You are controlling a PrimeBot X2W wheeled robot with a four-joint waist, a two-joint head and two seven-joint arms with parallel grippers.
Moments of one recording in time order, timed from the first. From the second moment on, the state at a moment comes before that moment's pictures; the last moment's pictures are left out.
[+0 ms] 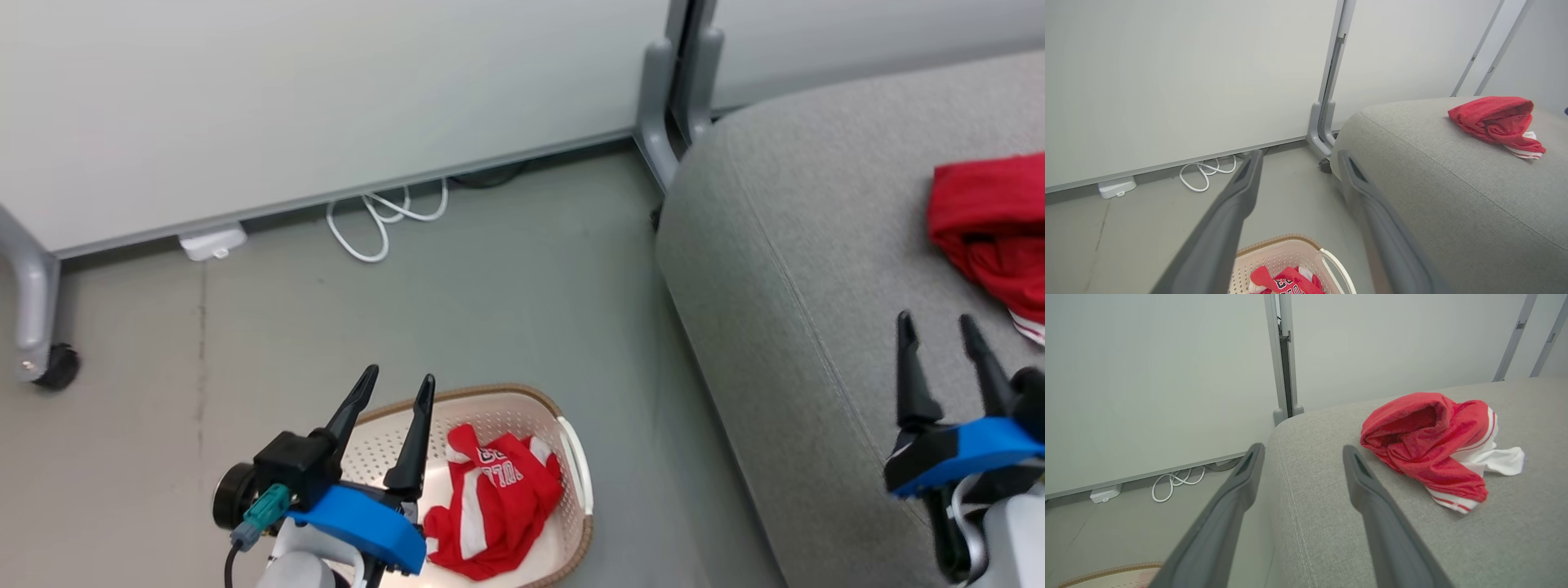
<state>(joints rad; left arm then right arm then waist) -0.20 0.15 -0.38 0.38 -0.38 -0.13 -0.26 -0.30 -0.18 -0.18 0.46 0.18 0.13 -0.24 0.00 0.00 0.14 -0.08</state>
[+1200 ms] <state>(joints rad) -0.08 0.13 -0.14 0.44 -0.33 -0.13 -0.26 -0.02 -0.05 -0.02 0.27 0.18 0.13 -0.20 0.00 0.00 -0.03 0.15</state>
